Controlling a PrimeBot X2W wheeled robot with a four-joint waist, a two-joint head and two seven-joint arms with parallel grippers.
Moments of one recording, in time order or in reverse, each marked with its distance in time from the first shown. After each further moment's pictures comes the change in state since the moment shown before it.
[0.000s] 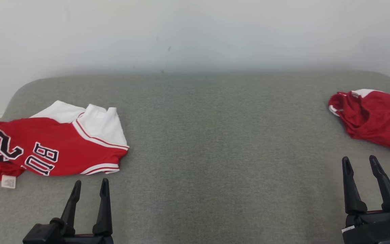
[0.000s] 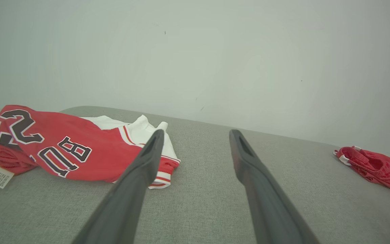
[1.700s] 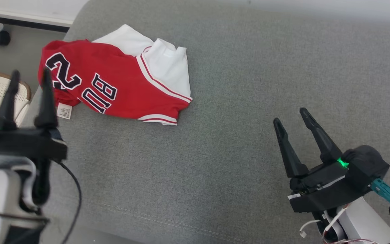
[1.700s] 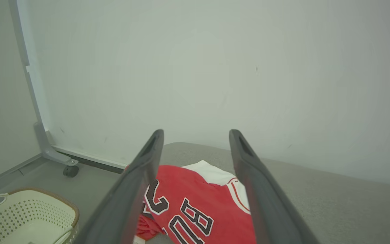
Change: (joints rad) left arm -0.487 0.096 0.114 0.135 -0.077 -0.058 0.119; right arm -0.312 0.120 0.176 0.075 -0.125 0.168 -0.003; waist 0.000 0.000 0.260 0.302
